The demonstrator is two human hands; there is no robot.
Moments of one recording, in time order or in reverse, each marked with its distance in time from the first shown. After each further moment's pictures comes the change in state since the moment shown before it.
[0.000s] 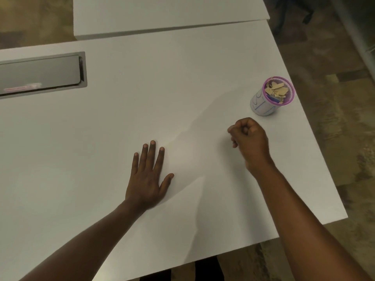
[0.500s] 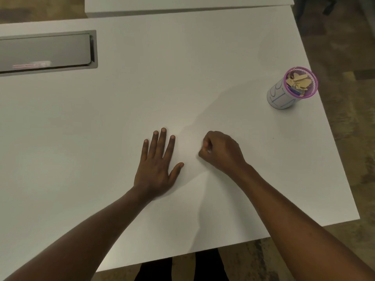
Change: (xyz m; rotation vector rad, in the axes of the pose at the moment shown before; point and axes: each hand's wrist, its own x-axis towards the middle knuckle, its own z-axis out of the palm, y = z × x) left_hand 0.001 0.000 -0.001 0.018 0.005 0.004; right_hand -0.029 0.042 0.070 -0.854 -0.332 -0.361
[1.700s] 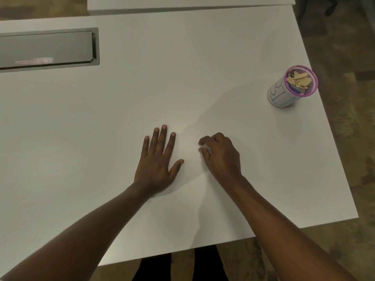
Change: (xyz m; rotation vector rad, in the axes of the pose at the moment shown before) left_hand 0.000 0.001 -0.001 -0.009 0.015 -0.001; right_hand -0.029 -0.004 0.019 -0.118 0.199 -0.053
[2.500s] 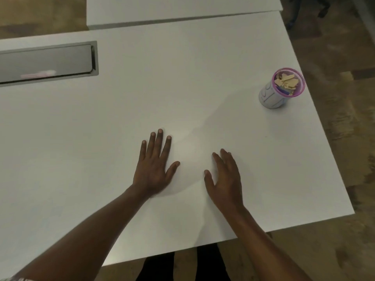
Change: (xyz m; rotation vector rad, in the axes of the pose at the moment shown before) left_hand 0.000 0.006 -0.008 0.001 -0.050 -0.026; right_hand -0.076 0.015 0.001 0.218 0.048 0.183
